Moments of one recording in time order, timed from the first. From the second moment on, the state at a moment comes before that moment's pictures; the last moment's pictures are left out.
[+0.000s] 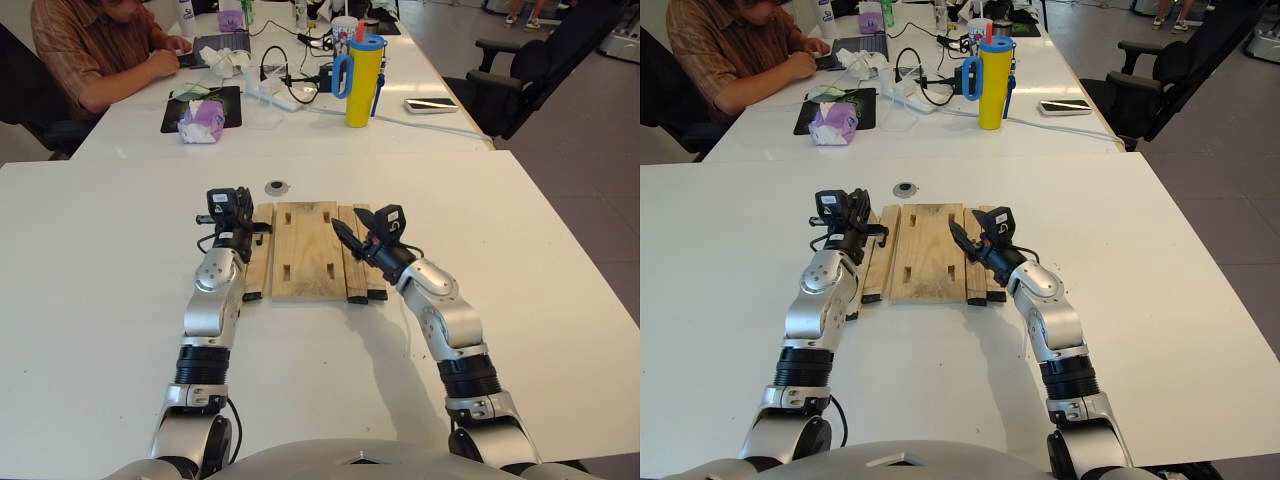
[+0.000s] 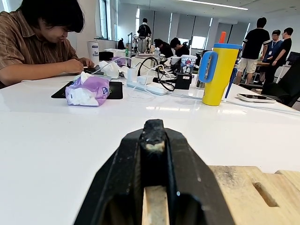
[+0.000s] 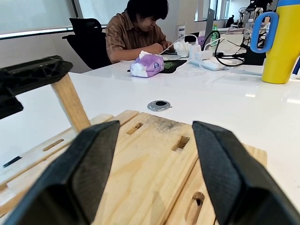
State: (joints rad) left arm -0.30 0.04 0.04 0.12 -0.11 0.14 0.02; right arm -0.26 -0.12 0.10 0.01 0.24 0.30 0.41
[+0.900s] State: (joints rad) left arm -0.27 0.06 0.00 0.25 -0.05 0.00 -0.07; right arm -0.29 -0.12 0.10 0.05 0.21 0.29 0.42
